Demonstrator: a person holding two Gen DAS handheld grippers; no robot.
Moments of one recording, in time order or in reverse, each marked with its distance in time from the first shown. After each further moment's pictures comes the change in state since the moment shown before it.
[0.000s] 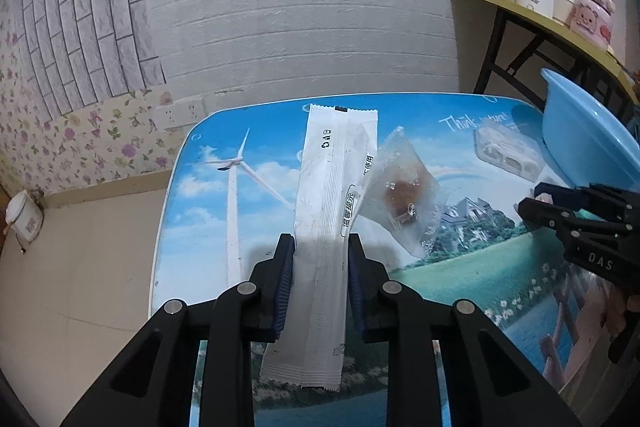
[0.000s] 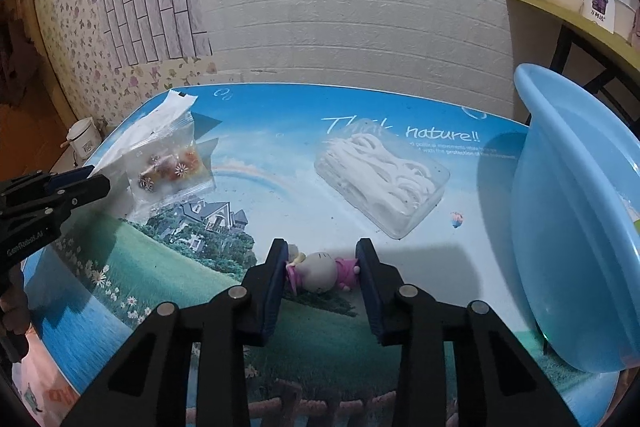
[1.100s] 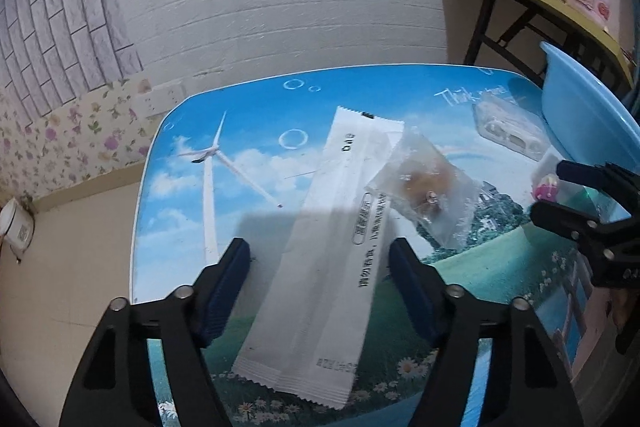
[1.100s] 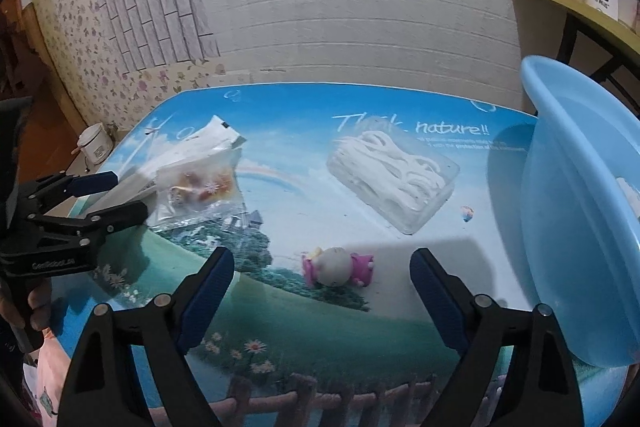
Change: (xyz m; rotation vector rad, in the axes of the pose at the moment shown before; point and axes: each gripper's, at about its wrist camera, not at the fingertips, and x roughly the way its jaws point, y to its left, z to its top) left arm 0.024 0.002 0.007 0.052 0.099 -0.061; right arm 0.004 0.003 0.005 0.039 0.020 0.039
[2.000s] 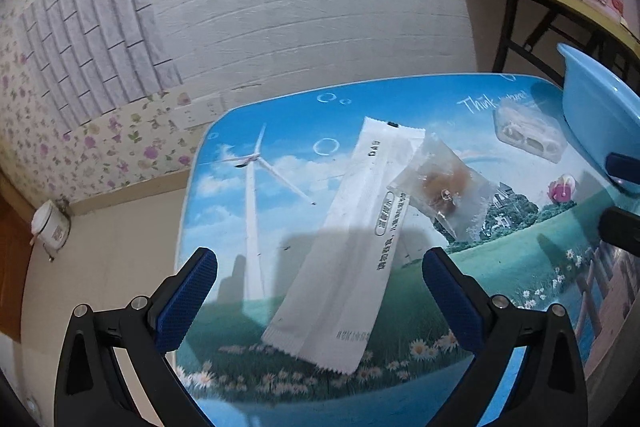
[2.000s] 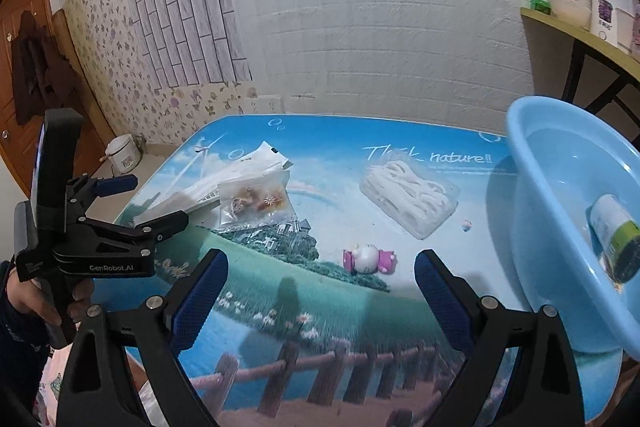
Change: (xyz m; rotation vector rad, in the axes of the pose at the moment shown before) left arm -0.019 -0.008 -0.006 0.004 -0.041 0.149; right arm -0.047 0.011 -0.007 -0.045 -0.089 0.096
